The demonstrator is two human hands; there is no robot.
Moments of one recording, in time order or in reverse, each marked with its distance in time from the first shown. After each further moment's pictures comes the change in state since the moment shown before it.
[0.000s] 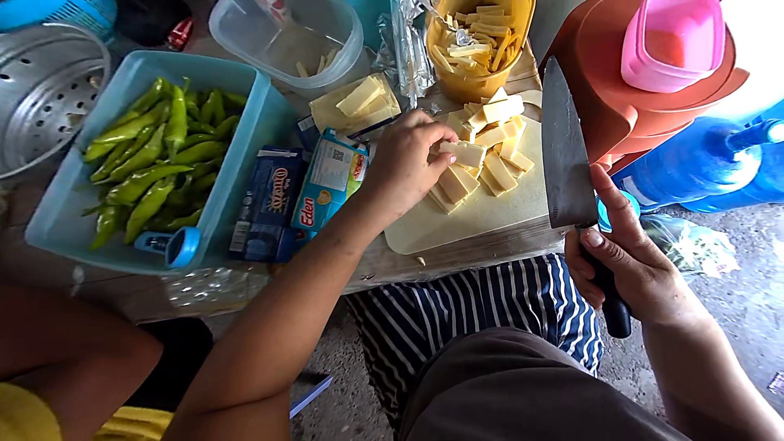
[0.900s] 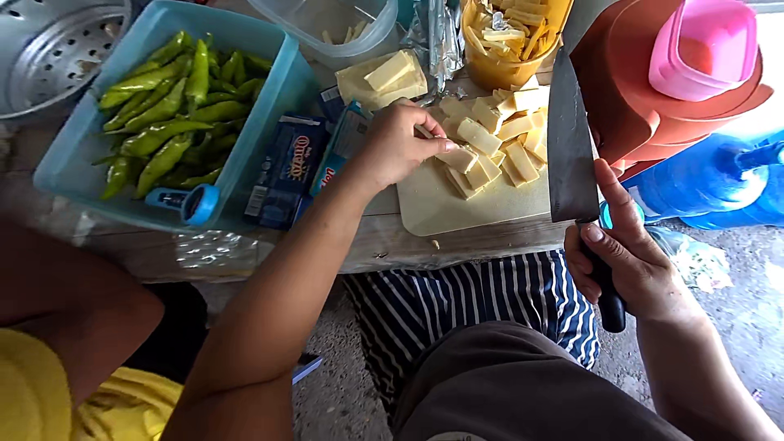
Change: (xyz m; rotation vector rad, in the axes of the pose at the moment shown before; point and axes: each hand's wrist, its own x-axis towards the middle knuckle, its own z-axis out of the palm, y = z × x) left_hand -0.017 -0.020 -0.026 -0.247 -0.109 -0.315; right_hand 0.009 0.001 0.015 -0.047 -0.034 0.017
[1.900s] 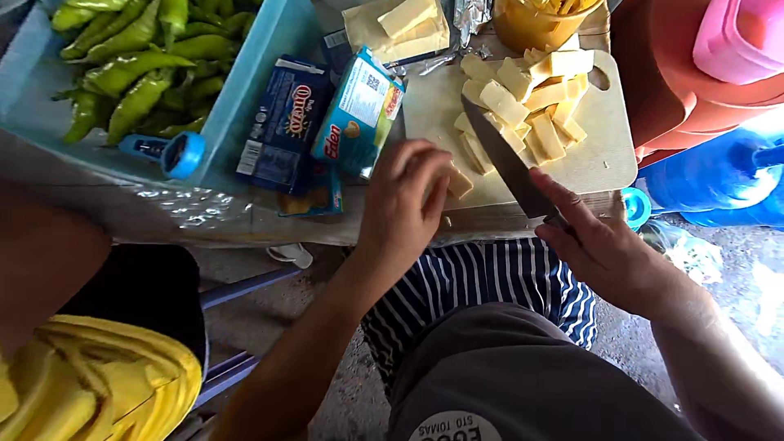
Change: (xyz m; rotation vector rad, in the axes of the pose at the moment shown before) left_hand -0.099 -0.020 0.059 0.166 0.381 0.204; right_hand 0.017 -0.009 0.029 -0.998 -0.140 -0.013
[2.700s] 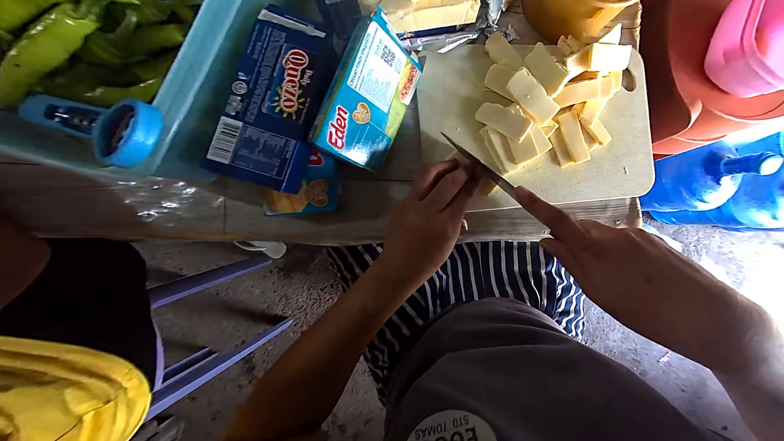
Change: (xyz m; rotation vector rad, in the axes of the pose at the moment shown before) left_hand -0.018 -0.024 0.044 0.037 0.219 0.278; right_hand 0.023 -0.051 -0.006 -0.649 -0.318 0.066
